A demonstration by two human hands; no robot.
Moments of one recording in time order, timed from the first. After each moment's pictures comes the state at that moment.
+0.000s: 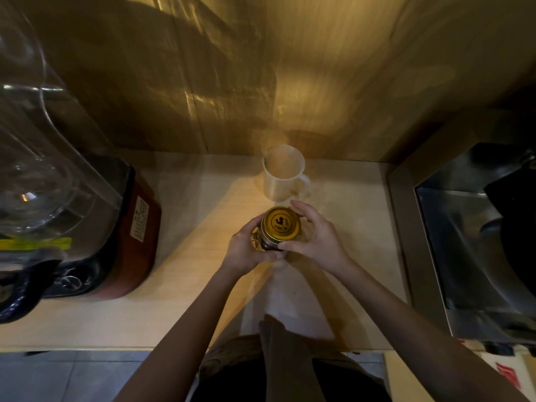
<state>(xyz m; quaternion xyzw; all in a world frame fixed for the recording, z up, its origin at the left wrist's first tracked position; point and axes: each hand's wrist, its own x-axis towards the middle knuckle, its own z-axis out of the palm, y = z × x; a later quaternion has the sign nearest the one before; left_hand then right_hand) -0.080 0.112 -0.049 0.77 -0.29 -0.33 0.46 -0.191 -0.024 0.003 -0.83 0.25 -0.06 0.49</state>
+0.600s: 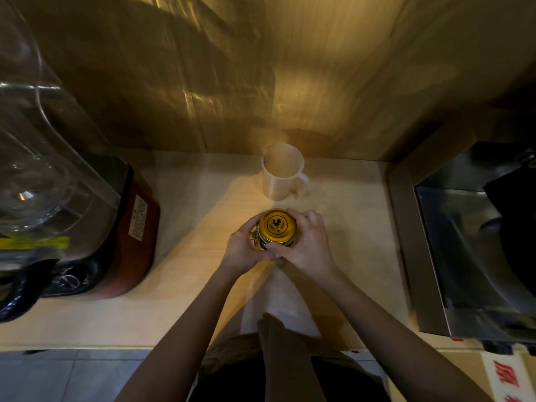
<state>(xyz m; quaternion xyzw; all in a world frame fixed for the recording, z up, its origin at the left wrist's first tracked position) -0.081 0.111 -0.048 0.78 -0.28 -0.32 0.45 -0.184 0.002 -0.005 -0.89 0.29 -0.11 0.32</state>
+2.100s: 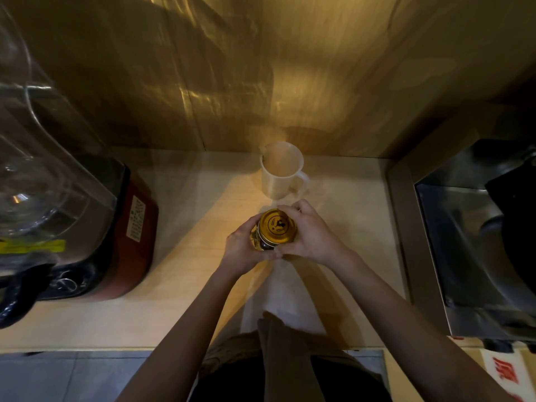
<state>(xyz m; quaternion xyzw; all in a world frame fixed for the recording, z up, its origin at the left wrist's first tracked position) -0.082 0.111 -0.039 0.80 -0.30 -0.31 0.42 -0.171 -0.027 0.014 -0.92 0.18 0.07 0.34</state>
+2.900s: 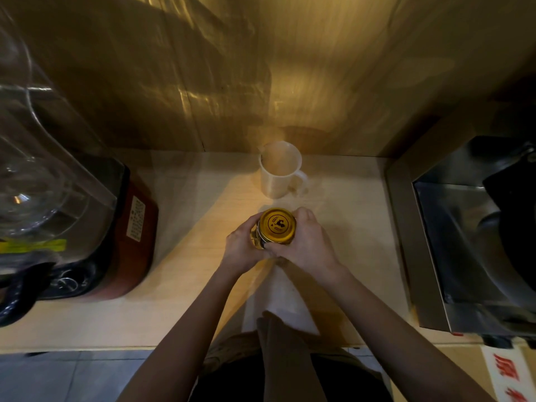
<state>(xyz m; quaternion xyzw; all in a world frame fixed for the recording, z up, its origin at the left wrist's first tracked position) -0.084 0.110 -0.036 0.81 -0.29 -0.31 0.41 -0.178 0.000 0.013 -0.89 0.34 0.01 0.30</state>
